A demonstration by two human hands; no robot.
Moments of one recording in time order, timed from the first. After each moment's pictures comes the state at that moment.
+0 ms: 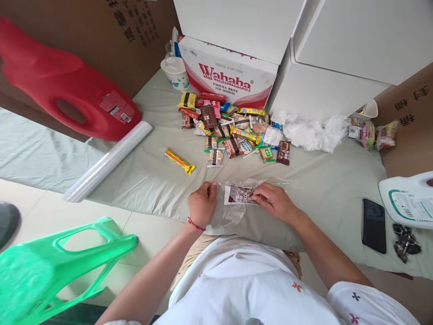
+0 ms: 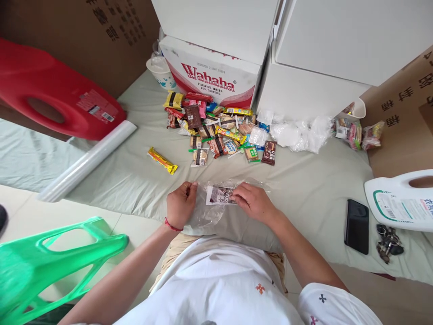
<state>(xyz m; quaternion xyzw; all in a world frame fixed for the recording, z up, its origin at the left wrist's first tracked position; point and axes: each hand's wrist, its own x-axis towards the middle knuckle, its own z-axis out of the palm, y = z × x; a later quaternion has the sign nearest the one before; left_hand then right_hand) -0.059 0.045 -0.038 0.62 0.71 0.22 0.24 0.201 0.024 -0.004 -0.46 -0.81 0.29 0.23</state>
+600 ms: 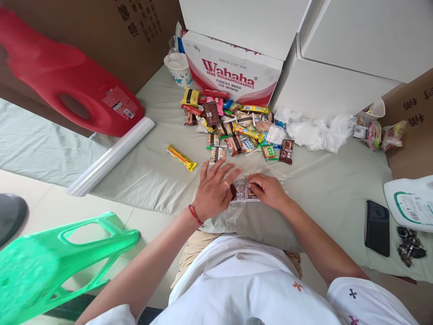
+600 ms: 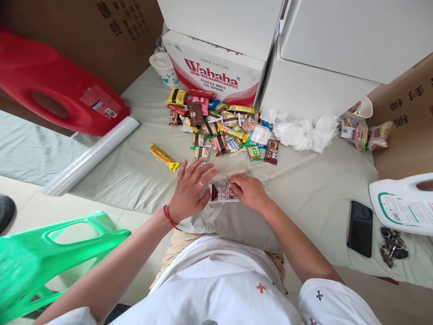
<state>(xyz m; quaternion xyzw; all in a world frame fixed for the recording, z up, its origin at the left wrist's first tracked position) -0.056 0.064 -0.007 0.87 0.42 0.24 0.11 0.187 0.053 -0.025 -0.50 -0.79 0.29 0.21</state>
